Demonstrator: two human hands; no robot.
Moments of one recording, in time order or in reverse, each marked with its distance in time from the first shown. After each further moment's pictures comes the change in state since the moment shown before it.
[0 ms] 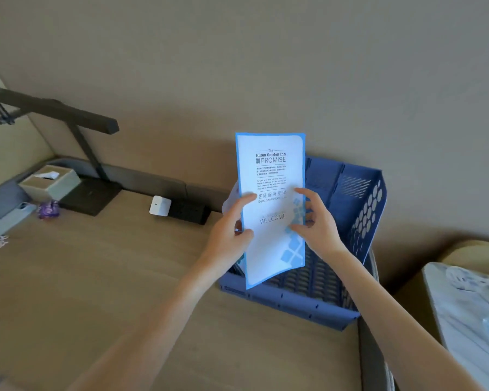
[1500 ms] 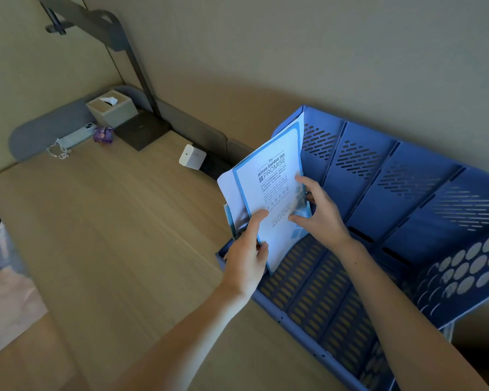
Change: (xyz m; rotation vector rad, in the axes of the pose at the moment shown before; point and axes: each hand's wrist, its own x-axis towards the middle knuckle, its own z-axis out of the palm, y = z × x) left_hand 0.016 -0.121 0.100 0.378 0.446 -0.217; right_hand 0.122 0.136 0.076 -0.024 -0.470 -0.172
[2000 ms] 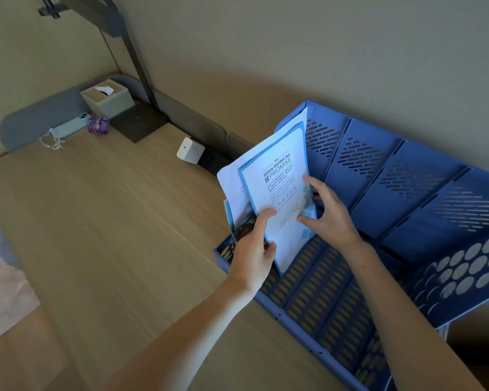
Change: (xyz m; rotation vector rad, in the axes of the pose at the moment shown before) left_hand 0.003 -0.001 0.014 -0.010 -0.056 -0.004; right_hand -0.008 0.007 -0.015 -0.125 -0.013 0.022
